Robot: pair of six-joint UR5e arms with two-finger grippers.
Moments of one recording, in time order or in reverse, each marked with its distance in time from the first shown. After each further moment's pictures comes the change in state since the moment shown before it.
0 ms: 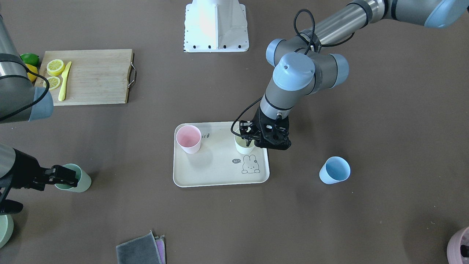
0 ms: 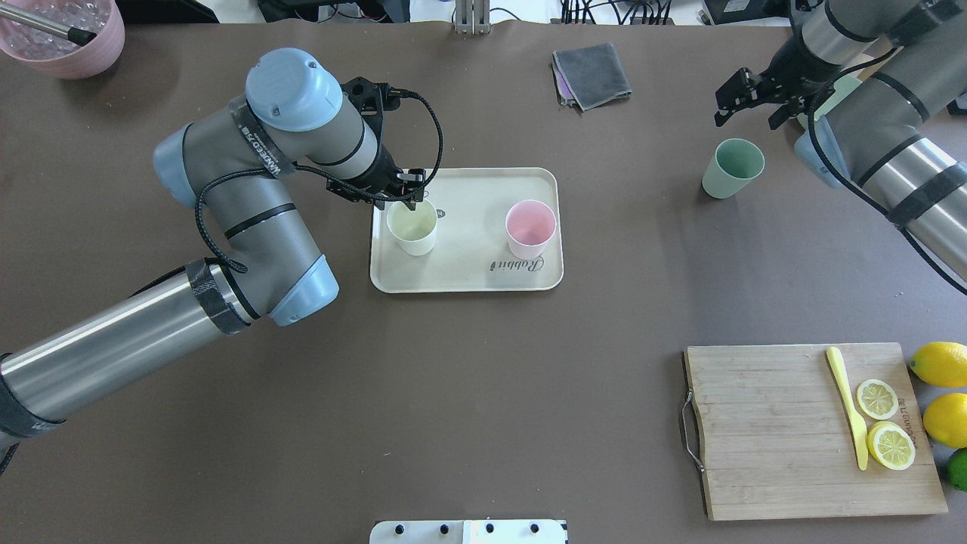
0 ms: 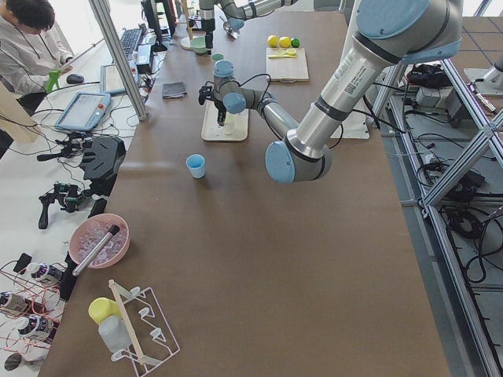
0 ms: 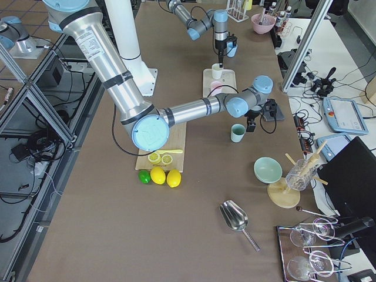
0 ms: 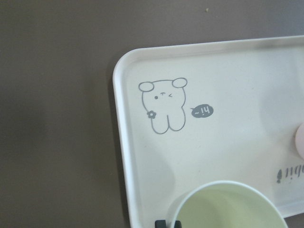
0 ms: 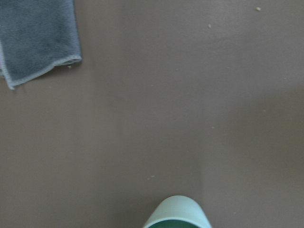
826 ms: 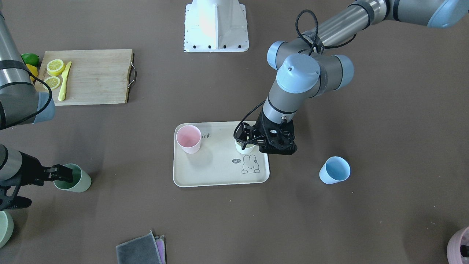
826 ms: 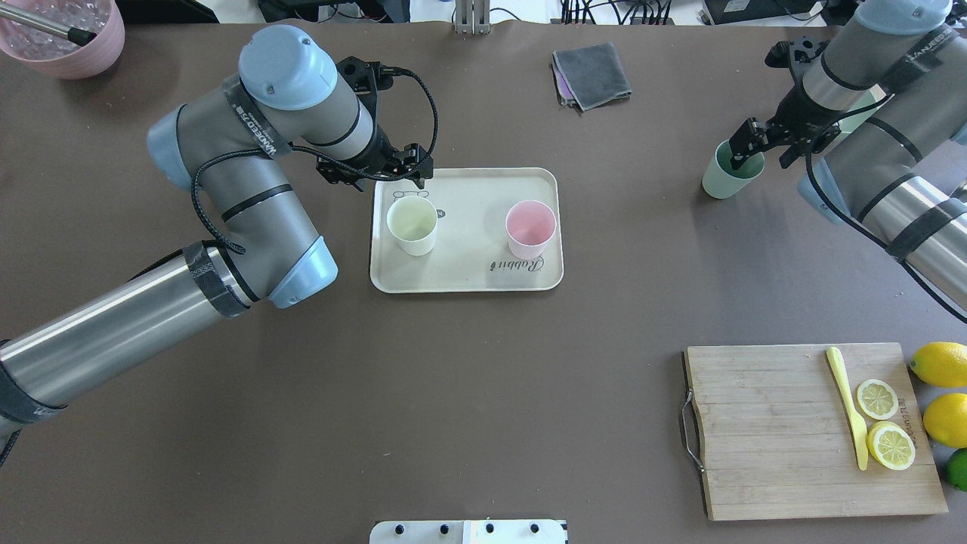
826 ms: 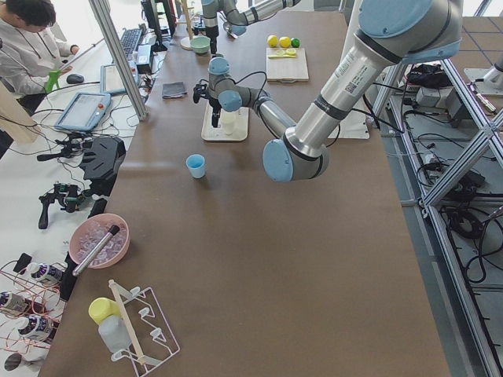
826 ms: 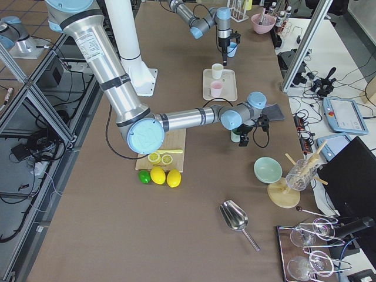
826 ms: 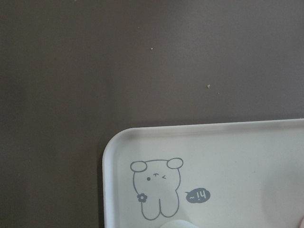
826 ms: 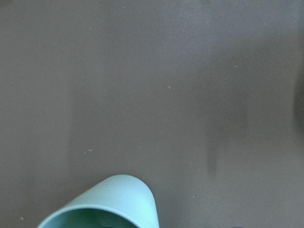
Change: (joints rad) left arm -0.026 -0.017 0.013 0.003 0.001 -0.034; right arm -0.049 -0.055 -0.039 0.007 -0.028 -0.051
